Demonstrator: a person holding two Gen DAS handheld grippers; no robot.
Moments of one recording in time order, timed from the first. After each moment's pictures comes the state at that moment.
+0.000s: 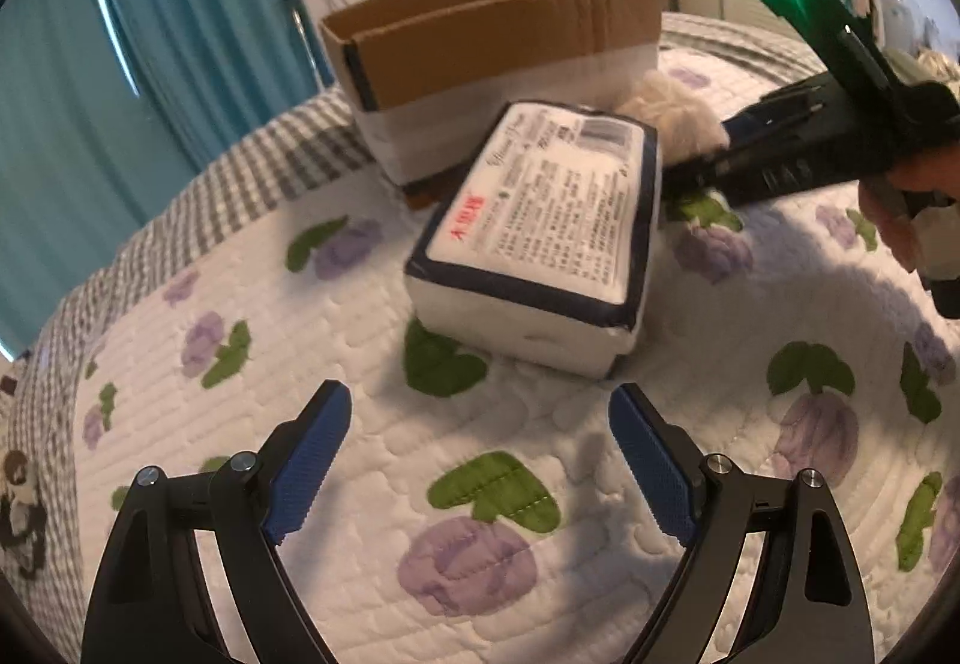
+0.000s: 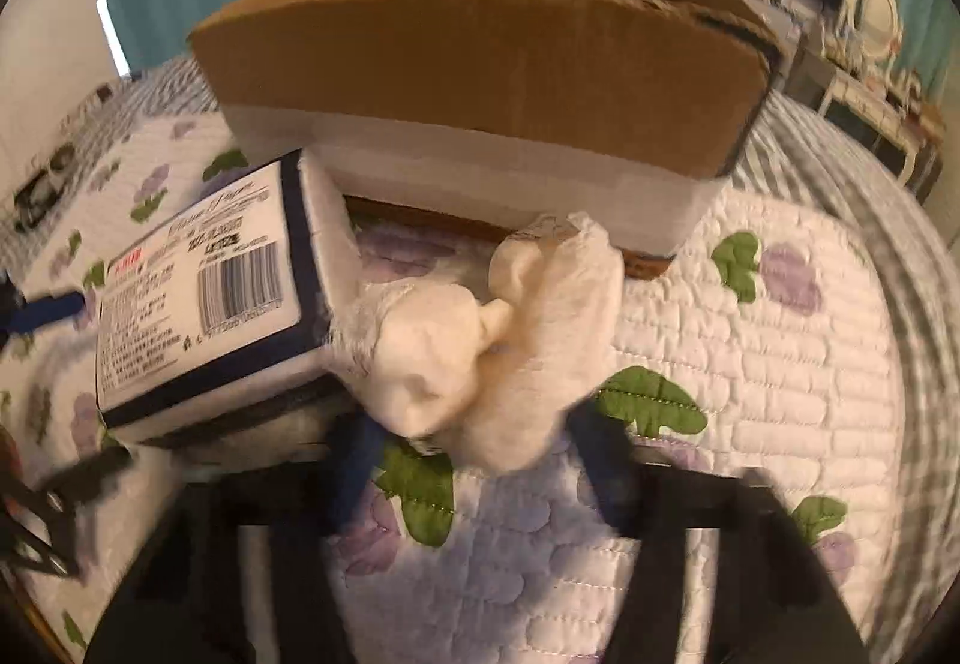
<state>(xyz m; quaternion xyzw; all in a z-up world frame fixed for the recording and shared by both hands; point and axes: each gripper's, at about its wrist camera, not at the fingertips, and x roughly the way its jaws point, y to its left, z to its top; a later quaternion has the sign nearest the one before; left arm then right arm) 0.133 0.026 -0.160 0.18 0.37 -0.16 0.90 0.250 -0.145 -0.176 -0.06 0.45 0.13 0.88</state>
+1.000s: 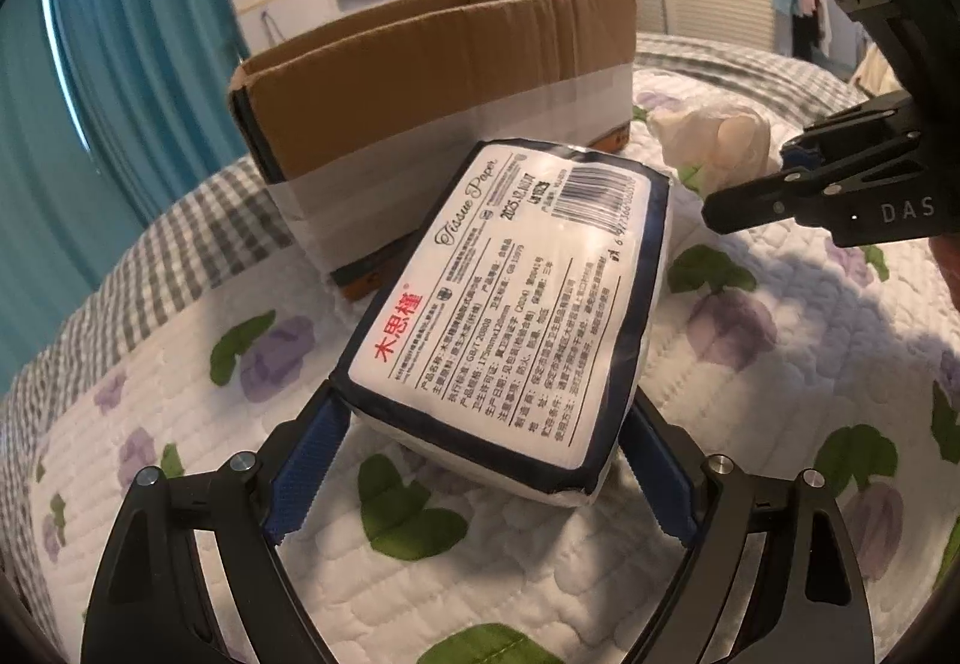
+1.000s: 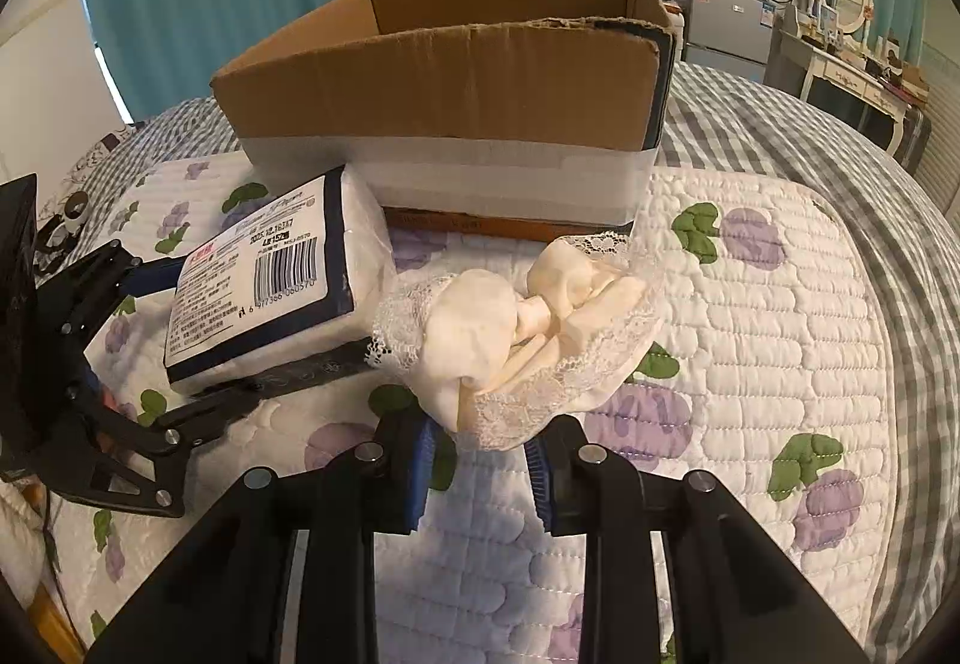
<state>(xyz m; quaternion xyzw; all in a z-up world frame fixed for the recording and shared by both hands) 0.182 0.007 -0.169 0.20 0.33 -0.23 0.90 0.220 -0.160 -0.166 -0.02 0.42 0.13 0.90</state>
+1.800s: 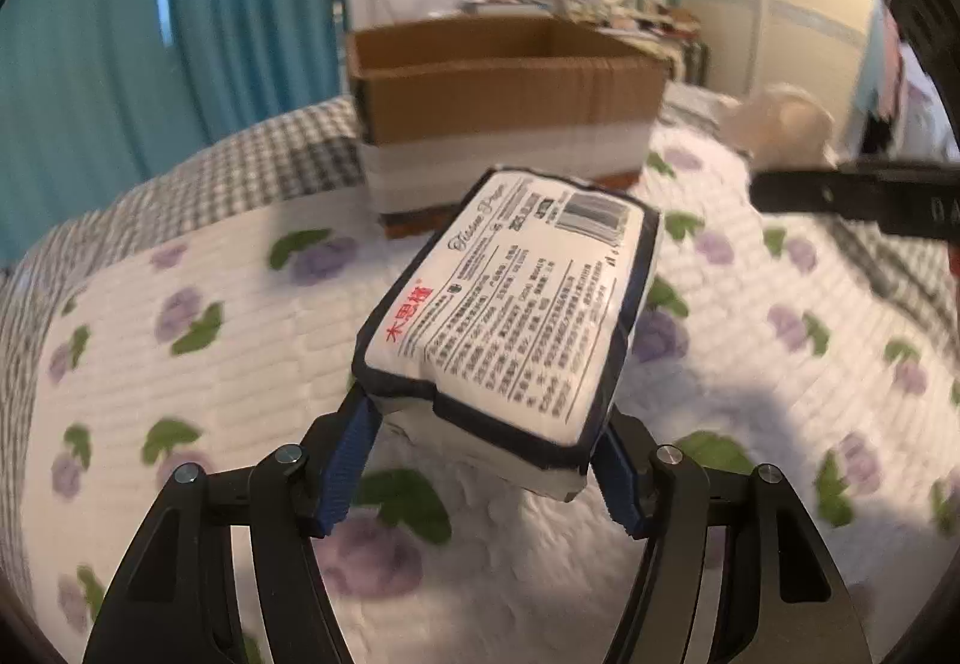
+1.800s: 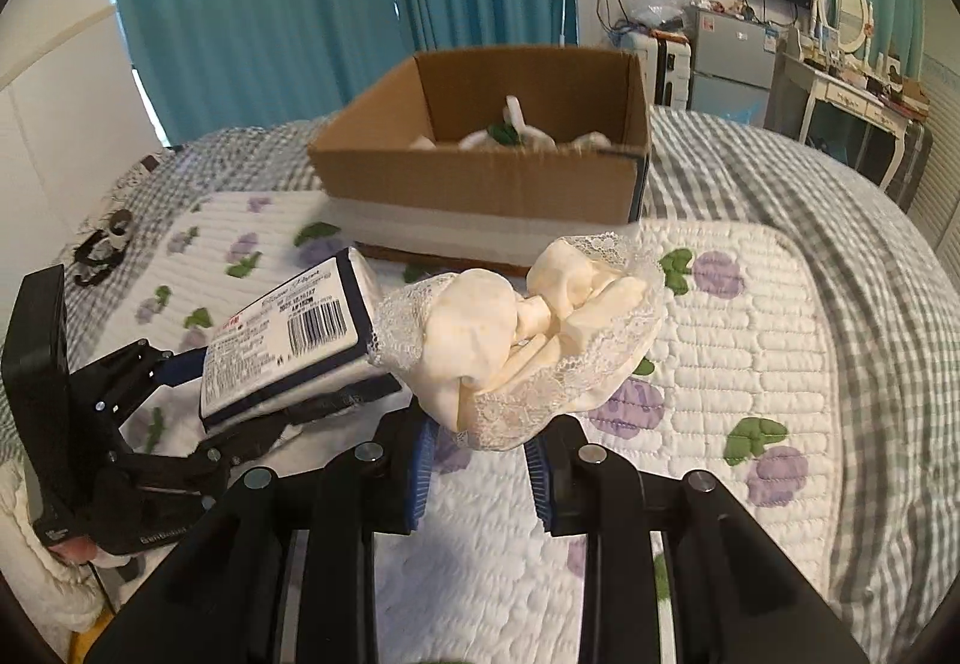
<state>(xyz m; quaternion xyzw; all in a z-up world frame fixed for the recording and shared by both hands) 0.121 0.024 -0.131 0.06 0.36 -0.15 0.92 0.165 -0.162 -0.095 -0.02 0.39 0.15 0.91</state>
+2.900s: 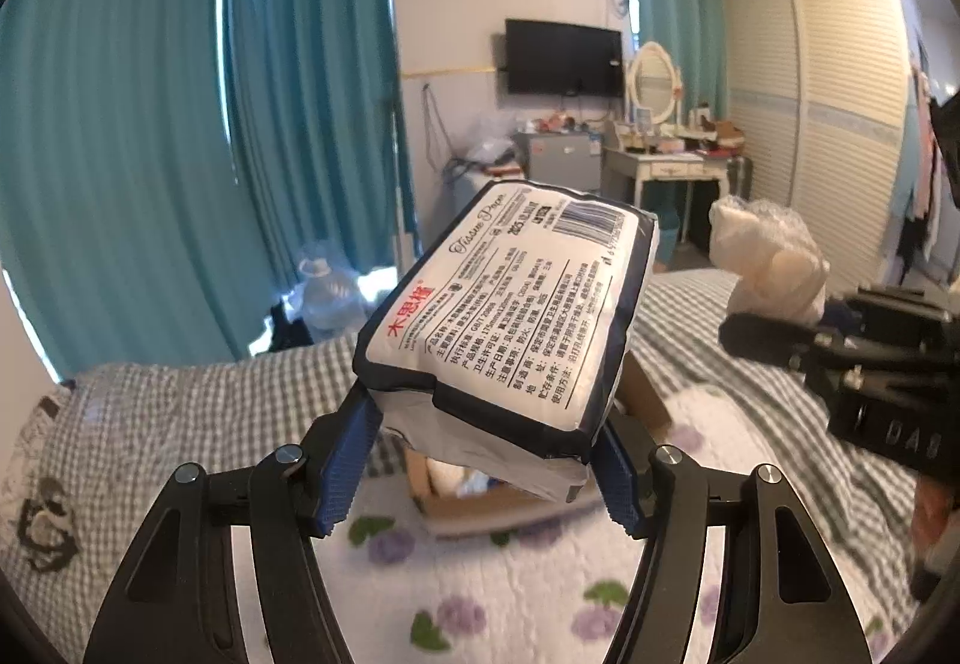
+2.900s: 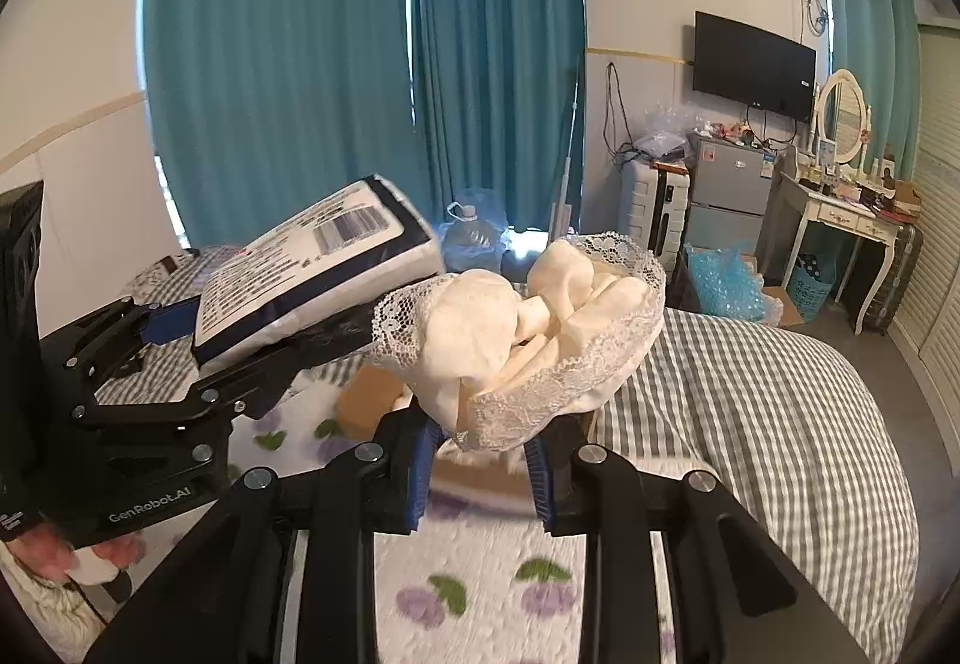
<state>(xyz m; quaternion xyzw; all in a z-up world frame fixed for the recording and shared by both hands) 0.207 -0.004 0.048 0.05 0.25 -0.09 0.96 0.223 -0.161 0.068 -0.04 0.29 0.16 0.94</state>
